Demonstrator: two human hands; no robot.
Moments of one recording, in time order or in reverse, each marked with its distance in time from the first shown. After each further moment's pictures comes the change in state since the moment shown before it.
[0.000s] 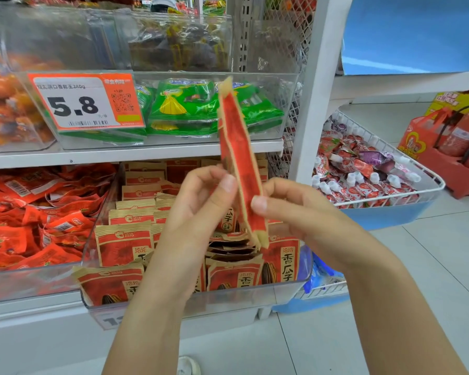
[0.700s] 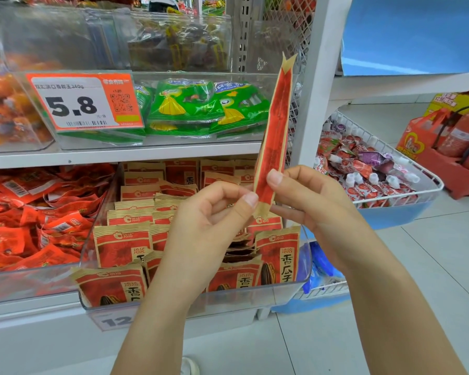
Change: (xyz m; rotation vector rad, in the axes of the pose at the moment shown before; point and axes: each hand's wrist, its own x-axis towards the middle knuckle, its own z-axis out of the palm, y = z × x) left_hand -0.003 0.003 0.012 0.147 -0.004 0.029; right_hand 0.000 0.001 -0.003 0.063 0.308 -0.072
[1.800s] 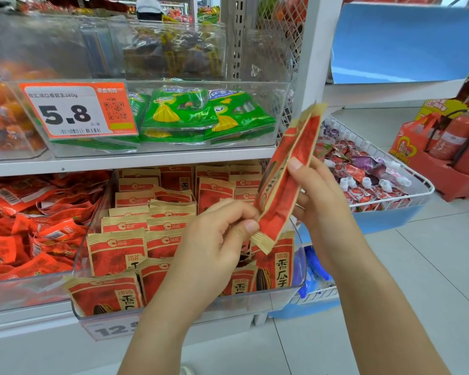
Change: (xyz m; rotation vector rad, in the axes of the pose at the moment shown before) left_hand 0.002 -0.013 0.000 0.444 -0.143 0.228; right_hand 0.010 0.006 -0.001 0.127 0.216 -0.029
